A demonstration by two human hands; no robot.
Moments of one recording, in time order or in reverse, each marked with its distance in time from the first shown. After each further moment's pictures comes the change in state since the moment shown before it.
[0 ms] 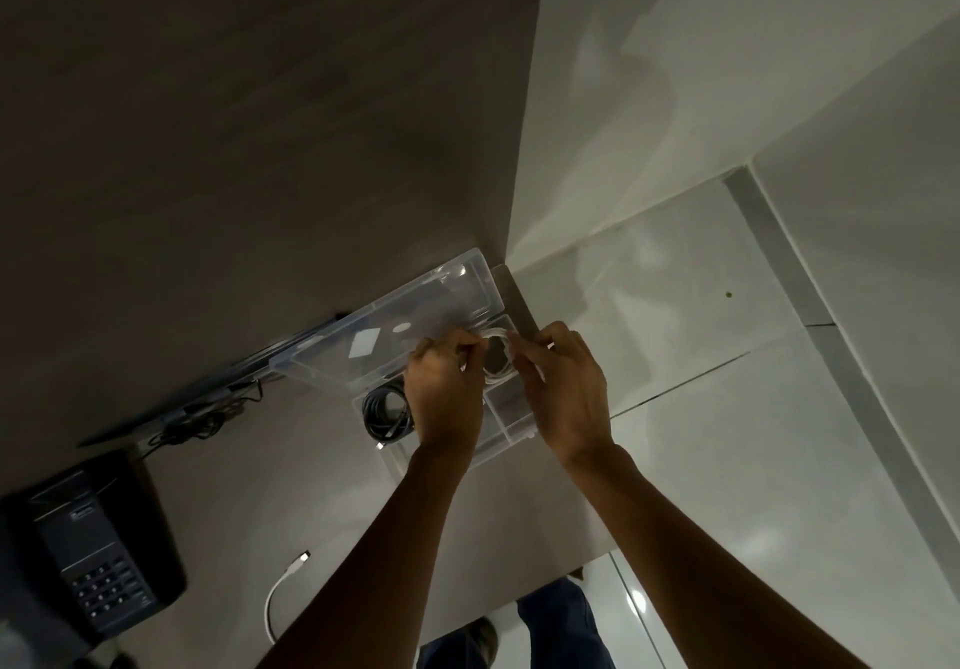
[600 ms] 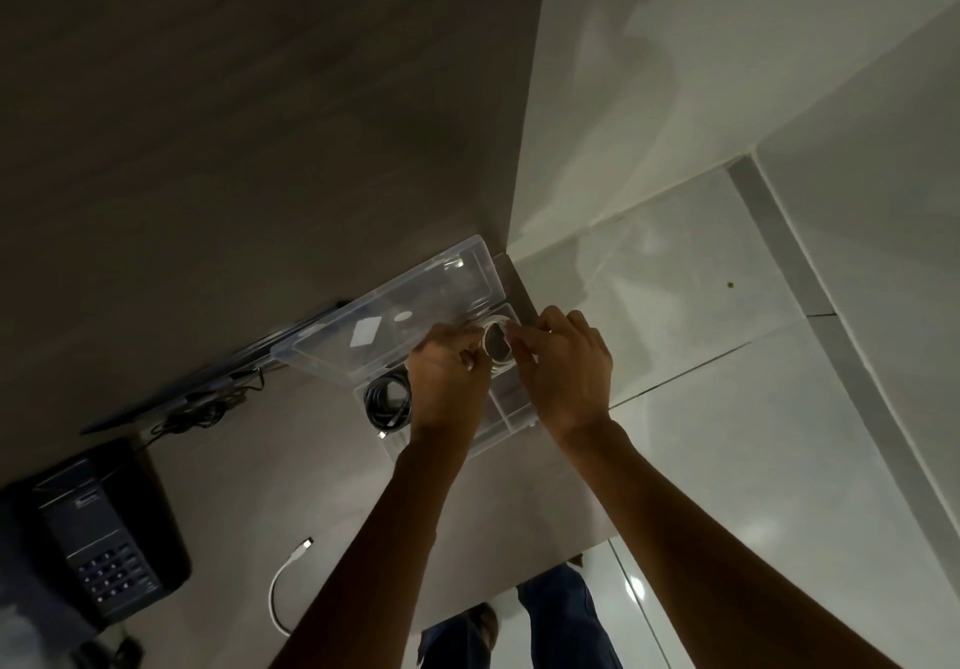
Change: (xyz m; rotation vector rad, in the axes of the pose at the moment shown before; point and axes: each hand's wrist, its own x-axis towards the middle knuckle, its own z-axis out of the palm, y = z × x) left_hand 0.001 0.008 -0.018 -0.061 -0.184 -0.064; right_hand 0.008 -0.005 0.004 -0.265 0.123 -0.059
